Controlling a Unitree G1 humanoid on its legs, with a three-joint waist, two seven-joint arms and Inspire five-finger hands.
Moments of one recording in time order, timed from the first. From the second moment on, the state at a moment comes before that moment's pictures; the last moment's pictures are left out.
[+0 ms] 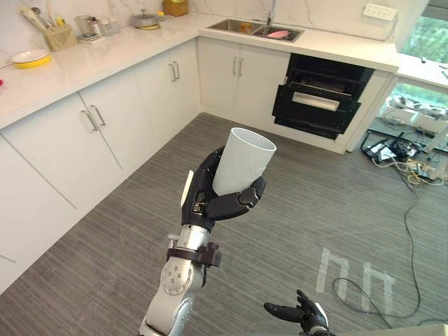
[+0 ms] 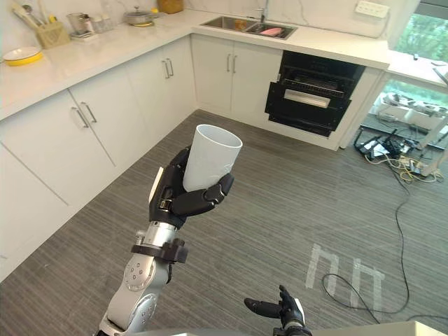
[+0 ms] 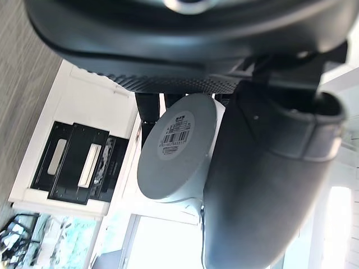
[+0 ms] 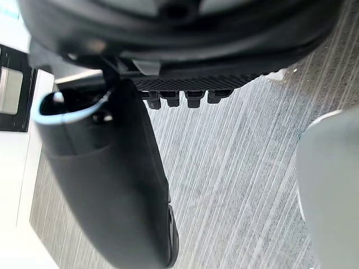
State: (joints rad) left arm 0.13 0.10 -0.39 -0.31 -0.26 -0.18 0.15; right arm 0.21 -0.09 -0.03 0.86 0.13 -0.08 -0.04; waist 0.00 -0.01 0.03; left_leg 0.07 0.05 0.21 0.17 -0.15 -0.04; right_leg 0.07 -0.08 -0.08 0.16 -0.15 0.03
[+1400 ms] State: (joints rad) left arm 0.27 0.09 -0.22 -0.24 -0.25 -0.17 0.15; right arm 0.13 -0.13 -0.13 1.01 0.08 -0.05 -0.11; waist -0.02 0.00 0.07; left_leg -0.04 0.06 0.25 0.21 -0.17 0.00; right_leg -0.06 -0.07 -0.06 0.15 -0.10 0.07
